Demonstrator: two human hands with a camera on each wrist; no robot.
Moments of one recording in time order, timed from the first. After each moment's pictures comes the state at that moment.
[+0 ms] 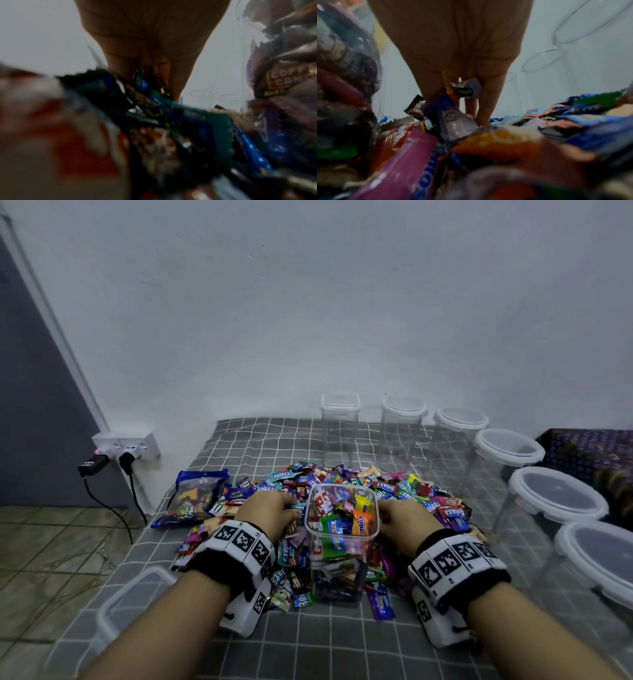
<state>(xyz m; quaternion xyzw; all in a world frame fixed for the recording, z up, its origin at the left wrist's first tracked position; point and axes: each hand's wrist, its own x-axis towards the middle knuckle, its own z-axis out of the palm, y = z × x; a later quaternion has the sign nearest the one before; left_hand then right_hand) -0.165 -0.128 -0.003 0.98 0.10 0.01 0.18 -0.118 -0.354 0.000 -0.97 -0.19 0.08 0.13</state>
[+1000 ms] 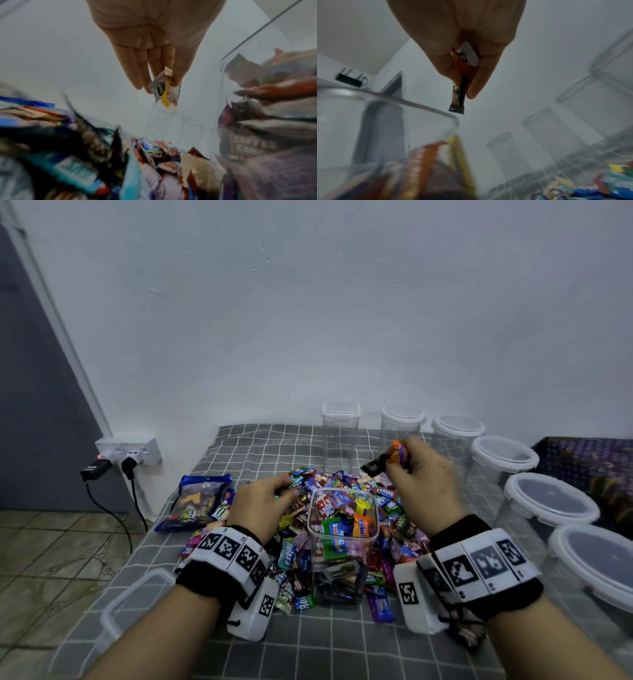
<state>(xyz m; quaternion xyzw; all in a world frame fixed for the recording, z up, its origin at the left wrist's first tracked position) -0.186 -0.131 0.016 0.90 0.11 0.21 0.36 -0.161 -0.350 0.079 -0.87 -0.20 -0.22 0.40</state>
